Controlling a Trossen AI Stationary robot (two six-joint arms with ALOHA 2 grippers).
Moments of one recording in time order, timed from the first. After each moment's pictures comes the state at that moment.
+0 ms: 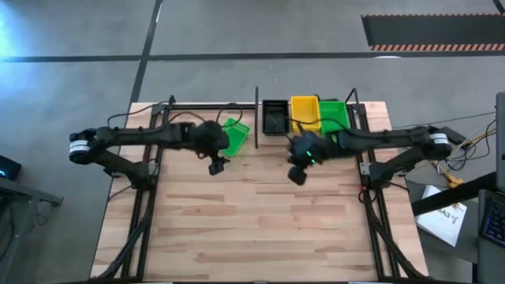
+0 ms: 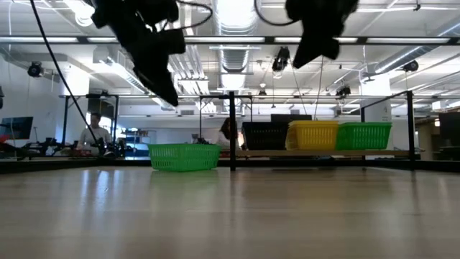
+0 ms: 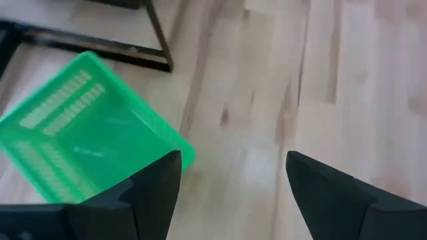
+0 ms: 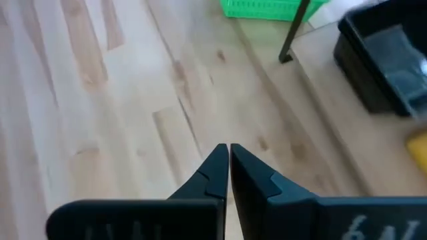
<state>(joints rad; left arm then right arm) 0.23 1.30 0.95 -0.55 0.02 0.01 -0.01 1.37 1.19 -0.75 0.11 0.36</state>
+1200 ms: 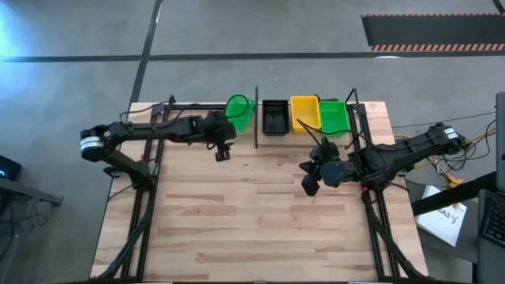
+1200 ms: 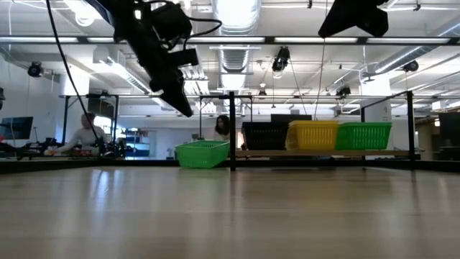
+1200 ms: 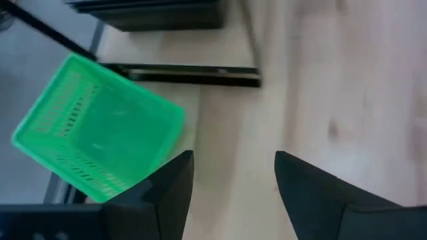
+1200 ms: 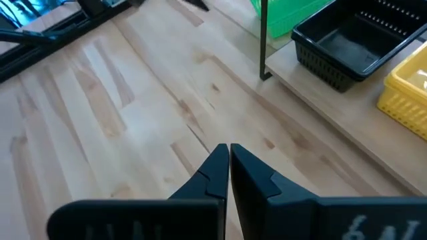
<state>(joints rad) 0.35 1.42 0.99 -0.41 -0.15 0.30 0.31 1.18 1.08 -0.75 0.52 0.80</state>
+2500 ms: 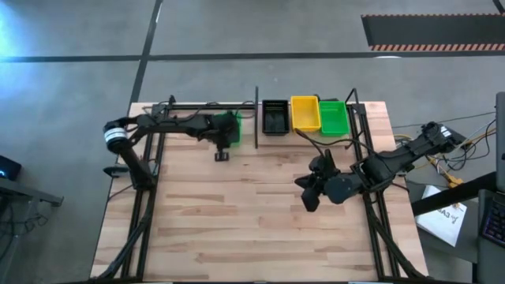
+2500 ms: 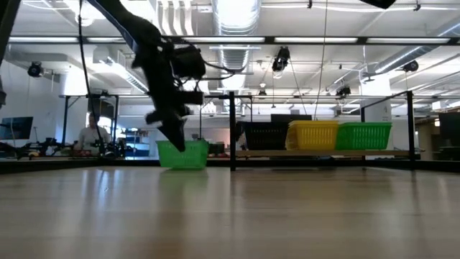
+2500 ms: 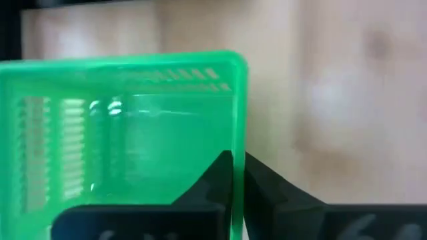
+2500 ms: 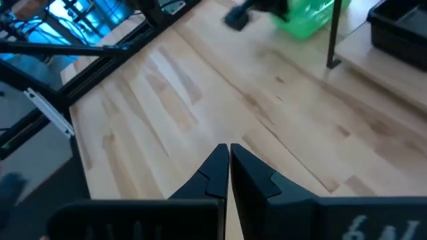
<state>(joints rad) 0.43 1.66 1.05 -0.51 -0.08 0.45 0.46 1.27 1.23 -0.75 0.52 0.97</state>
